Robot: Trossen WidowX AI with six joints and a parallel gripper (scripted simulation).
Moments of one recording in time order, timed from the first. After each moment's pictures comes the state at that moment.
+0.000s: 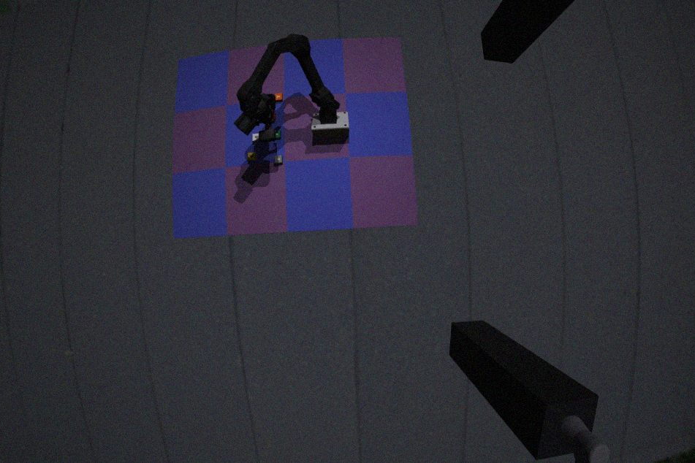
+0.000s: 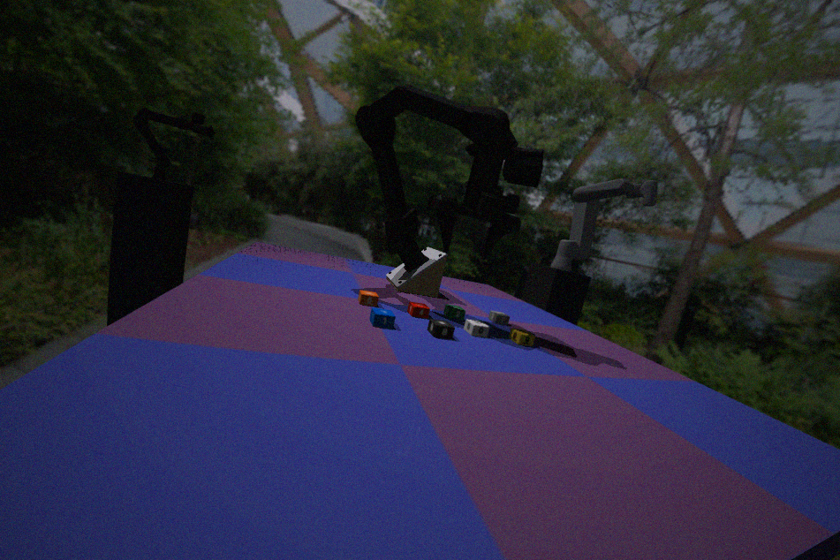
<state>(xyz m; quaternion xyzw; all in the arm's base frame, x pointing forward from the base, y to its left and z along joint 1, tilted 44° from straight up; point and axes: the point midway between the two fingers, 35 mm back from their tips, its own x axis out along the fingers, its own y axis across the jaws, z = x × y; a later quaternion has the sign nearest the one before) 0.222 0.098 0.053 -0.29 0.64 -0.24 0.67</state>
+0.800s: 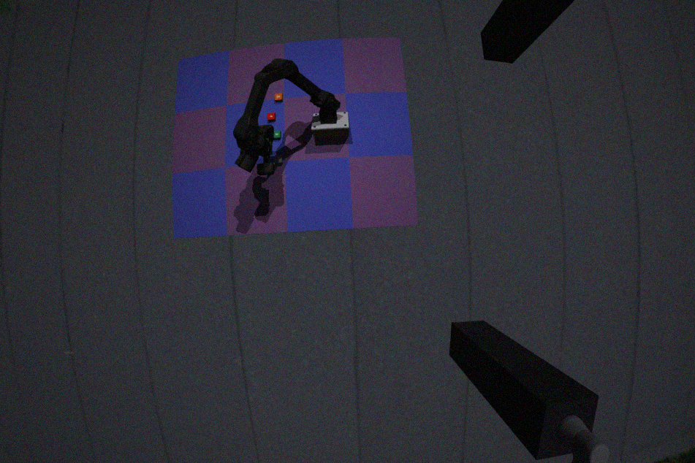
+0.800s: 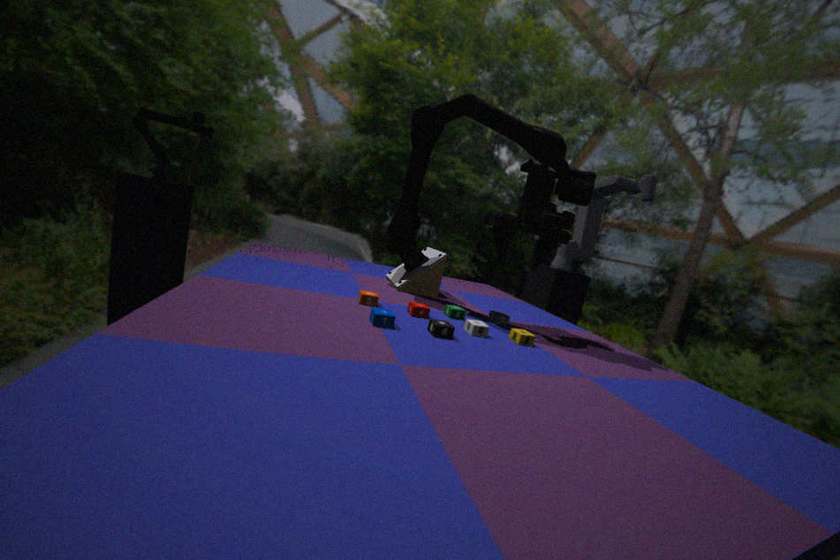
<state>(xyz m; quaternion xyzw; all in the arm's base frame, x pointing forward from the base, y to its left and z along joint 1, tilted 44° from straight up) 0.222 0.190 -0.033 -0.29 0.64 -0.24 0.67</state>
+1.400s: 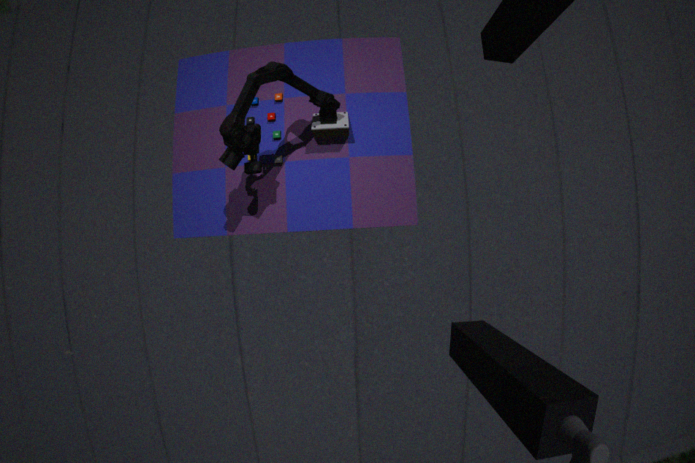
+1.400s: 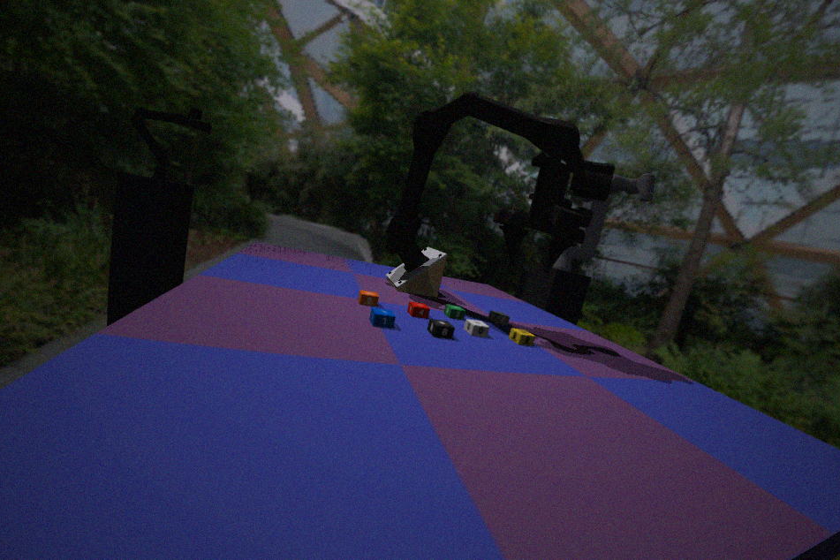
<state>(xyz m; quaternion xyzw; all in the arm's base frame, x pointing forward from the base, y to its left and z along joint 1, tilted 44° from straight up) 0.271 0.192 -0.023 -0.29 0.64 -0.23 0.67</state>
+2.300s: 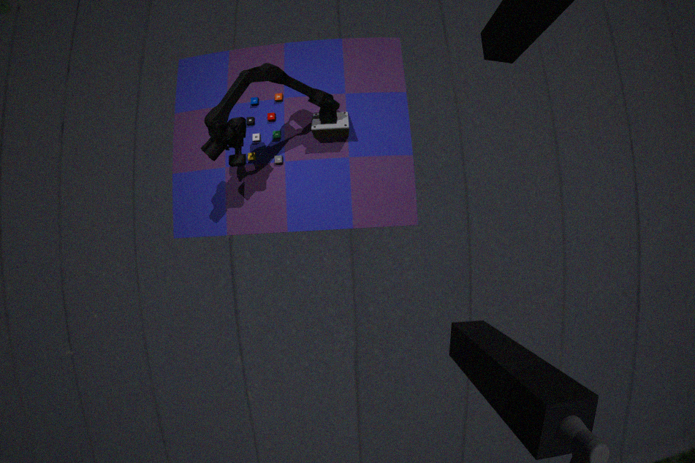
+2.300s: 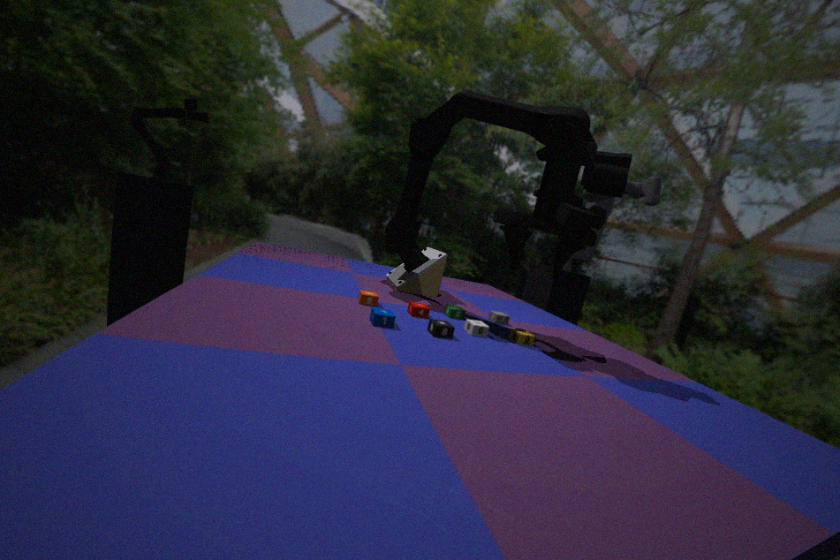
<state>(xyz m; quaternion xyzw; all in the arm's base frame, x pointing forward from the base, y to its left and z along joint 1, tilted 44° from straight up) 0.335 0.166 0.000 -0.29 0.64 -0.24 0.67</state>
